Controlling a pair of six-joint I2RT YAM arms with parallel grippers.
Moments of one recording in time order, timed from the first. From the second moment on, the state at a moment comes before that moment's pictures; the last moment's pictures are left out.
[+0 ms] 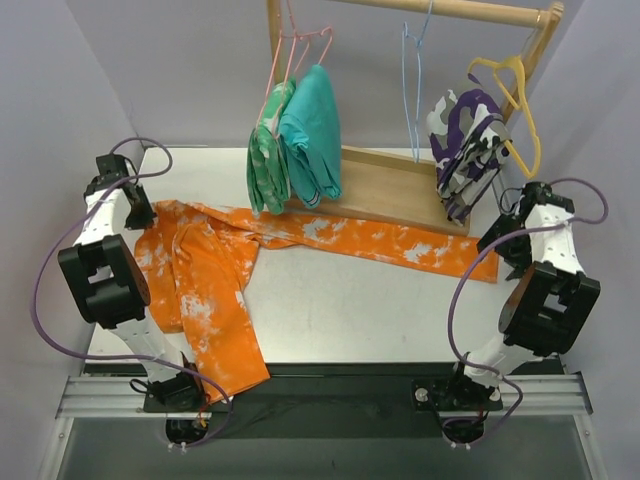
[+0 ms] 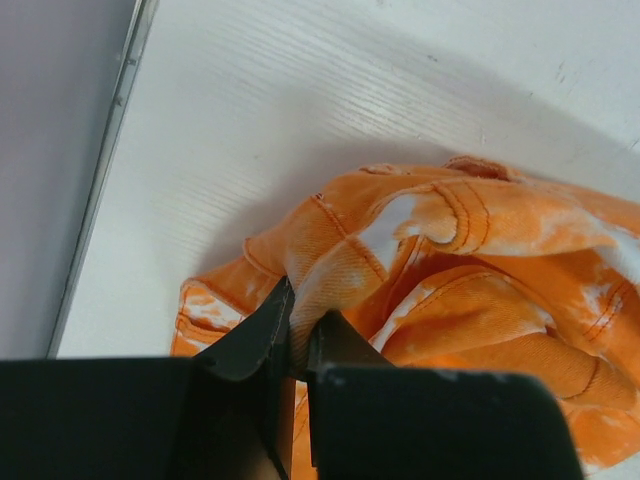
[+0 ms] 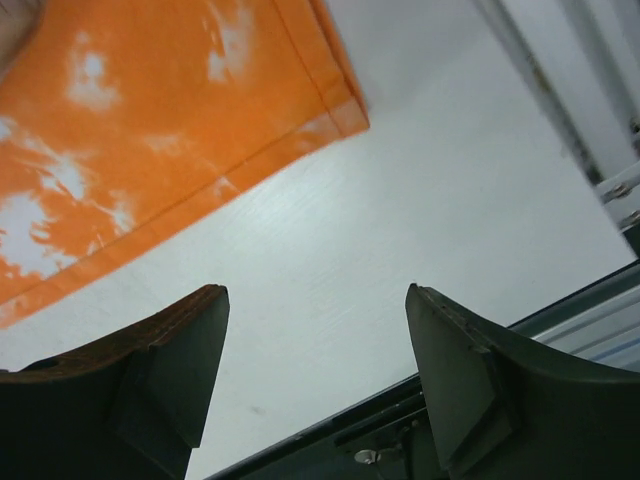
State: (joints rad) left arm 0.33 1.84 1.51 -0.67 -0.05 -0.12; right arm -0.39 1.66 1.35 -1.04 0.12 0.33
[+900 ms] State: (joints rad) left arm 0.33 1.81 1.41 -0.61 0.02 -0.12; right arm -0.41 1.82 1.14 -0.73 0.03 0.60
